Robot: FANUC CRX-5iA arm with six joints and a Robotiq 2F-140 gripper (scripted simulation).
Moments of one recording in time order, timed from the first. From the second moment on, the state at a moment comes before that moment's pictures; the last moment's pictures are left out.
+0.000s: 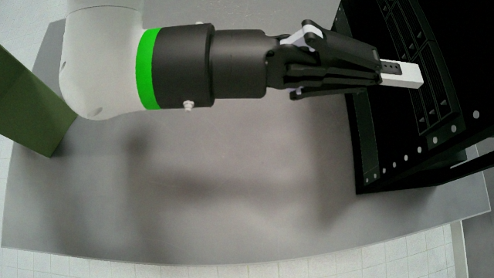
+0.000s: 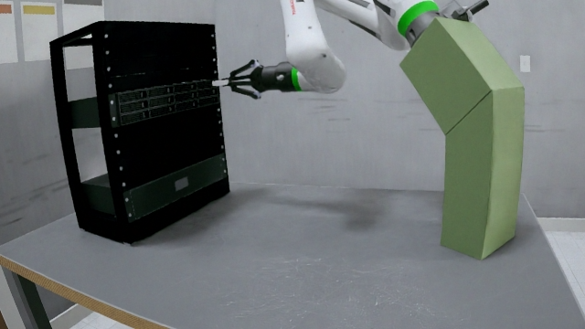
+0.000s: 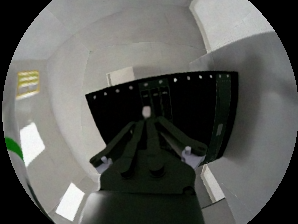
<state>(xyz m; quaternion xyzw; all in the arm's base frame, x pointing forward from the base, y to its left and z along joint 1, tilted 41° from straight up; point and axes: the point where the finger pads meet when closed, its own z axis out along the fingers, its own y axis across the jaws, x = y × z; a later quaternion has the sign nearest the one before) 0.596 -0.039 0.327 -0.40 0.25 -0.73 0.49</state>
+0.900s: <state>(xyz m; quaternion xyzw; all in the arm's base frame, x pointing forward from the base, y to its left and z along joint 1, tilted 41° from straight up) 0.611 -0.038 0.336 -0.40 0.25 -0.73 0.49</state>
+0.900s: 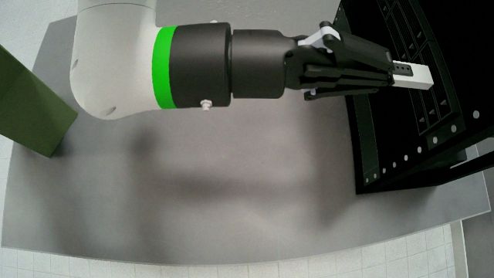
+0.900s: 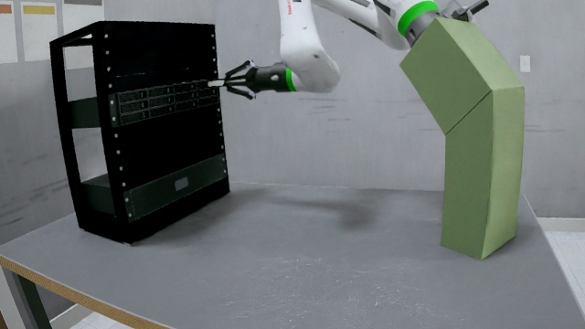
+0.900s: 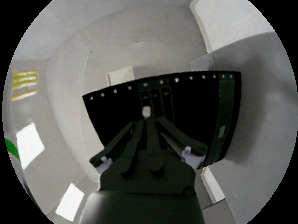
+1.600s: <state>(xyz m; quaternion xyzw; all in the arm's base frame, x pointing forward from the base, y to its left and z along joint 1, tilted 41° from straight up) 0.614 -0.038 0.339 -0.40 0.25 -0.73 0.49</state>
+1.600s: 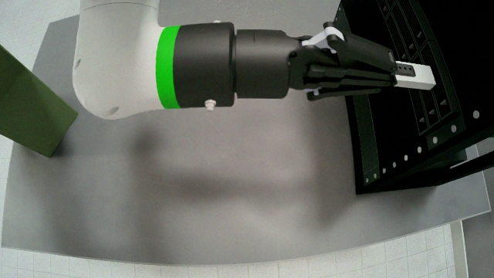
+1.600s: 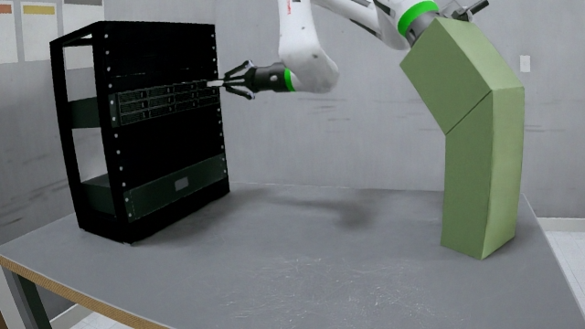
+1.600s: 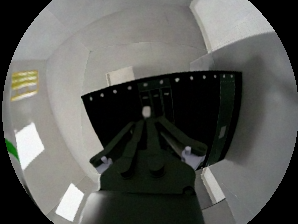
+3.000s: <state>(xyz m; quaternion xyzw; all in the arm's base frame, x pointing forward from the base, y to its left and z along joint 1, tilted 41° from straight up) 0.619 -0.038 0.342 -0.40 0.25 -0.73 0.49</state>
